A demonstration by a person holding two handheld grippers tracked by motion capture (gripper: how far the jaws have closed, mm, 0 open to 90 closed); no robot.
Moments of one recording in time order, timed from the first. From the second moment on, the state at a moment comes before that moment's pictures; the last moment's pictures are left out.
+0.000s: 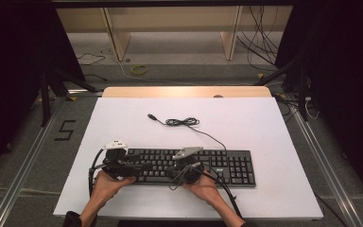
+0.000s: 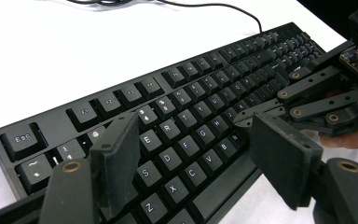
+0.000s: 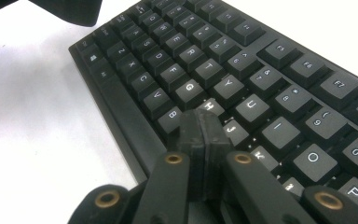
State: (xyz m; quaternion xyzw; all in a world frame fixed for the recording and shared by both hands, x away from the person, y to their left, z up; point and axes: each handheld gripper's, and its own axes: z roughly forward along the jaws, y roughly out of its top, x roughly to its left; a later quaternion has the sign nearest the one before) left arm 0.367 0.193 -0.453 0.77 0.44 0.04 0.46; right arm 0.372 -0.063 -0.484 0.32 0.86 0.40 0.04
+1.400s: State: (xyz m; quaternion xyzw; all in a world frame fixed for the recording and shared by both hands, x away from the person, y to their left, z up) left arm 0.368 0.193 -0.454 0.77 0.43 0.05 0.46; right arm 0.358 -0.098 -0.458 0.33 0.82 0.46 0.03
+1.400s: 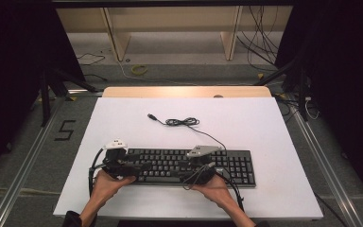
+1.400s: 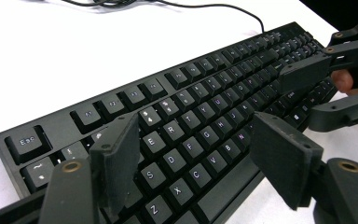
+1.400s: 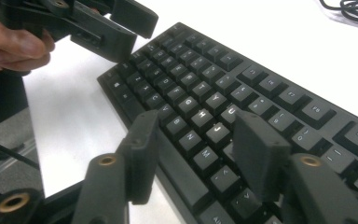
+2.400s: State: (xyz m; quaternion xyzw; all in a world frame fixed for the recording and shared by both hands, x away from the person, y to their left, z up) left arm 0.376 0.180 -0.458 0.79 0.41 0.04 0.46; right arm 0.341 -0.137 -0.453 0.35 0.79 0.49 0.06
